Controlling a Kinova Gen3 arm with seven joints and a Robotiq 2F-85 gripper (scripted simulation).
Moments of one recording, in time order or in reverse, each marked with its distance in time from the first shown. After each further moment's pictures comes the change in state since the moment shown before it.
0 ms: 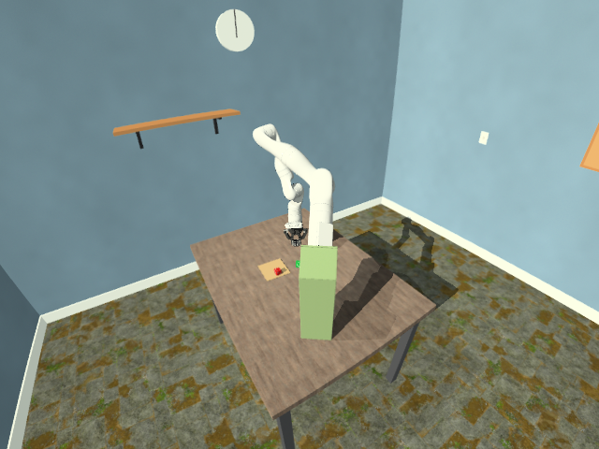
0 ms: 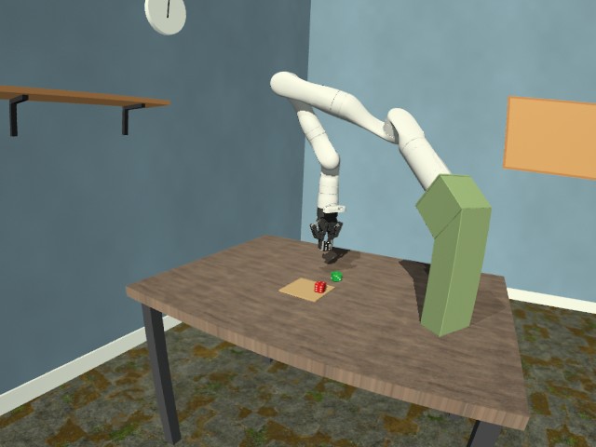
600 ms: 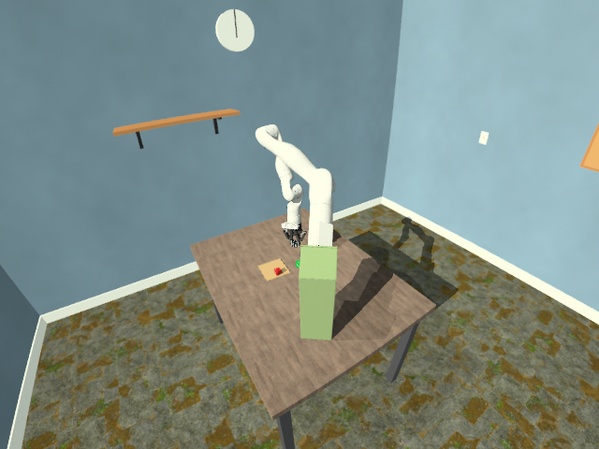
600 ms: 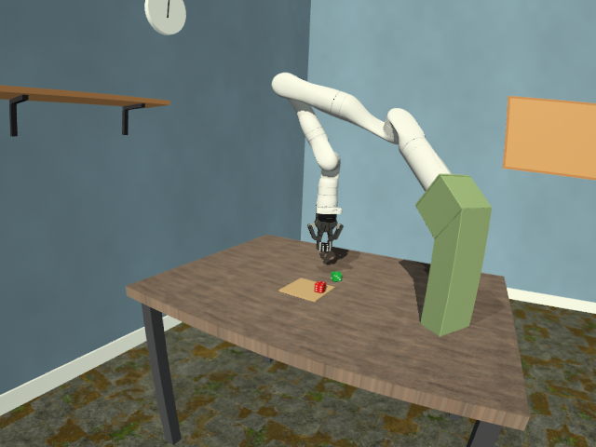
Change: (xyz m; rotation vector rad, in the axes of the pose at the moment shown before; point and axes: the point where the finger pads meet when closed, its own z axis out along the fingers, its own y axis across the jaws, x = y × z) arm 0.001 0.006 0.004 -0.008 -0.002 0.305
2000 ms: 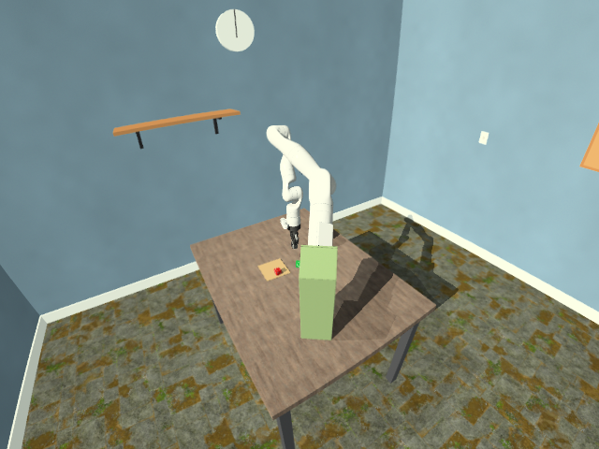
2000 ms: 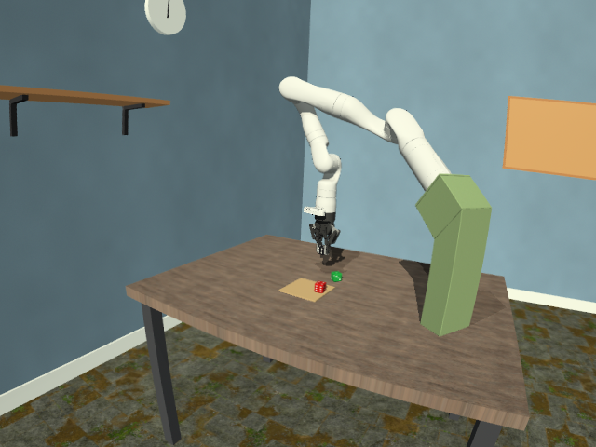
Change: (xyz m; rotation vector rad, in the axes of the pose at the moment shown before) arm 0.002 0.005 0.009 0.003 0.008 1.030
